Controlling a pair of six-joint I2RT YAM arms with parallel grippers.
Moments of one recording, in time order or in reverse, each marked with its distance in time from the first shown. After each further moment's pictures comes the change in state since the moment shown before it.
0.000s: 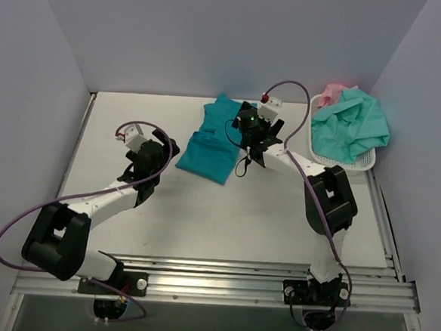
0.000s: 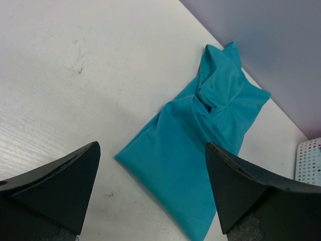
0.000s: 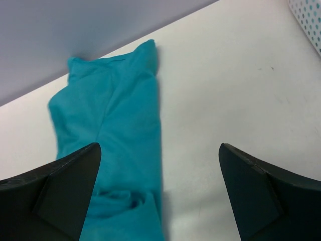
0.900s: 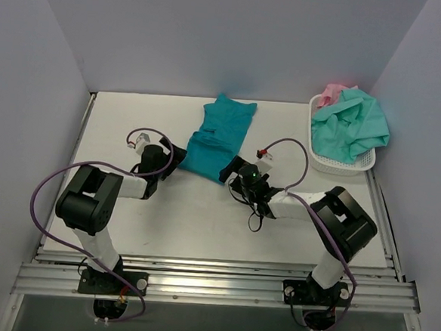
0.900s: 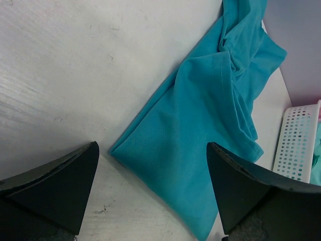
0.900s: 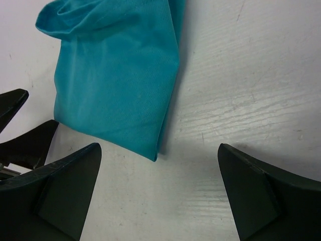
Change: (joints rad) left arm 0.111 0.391 0.001 0.268 0.388 -0.181; right arm 0.164 -0.322 -0.736 0.314 -0.374 0.352
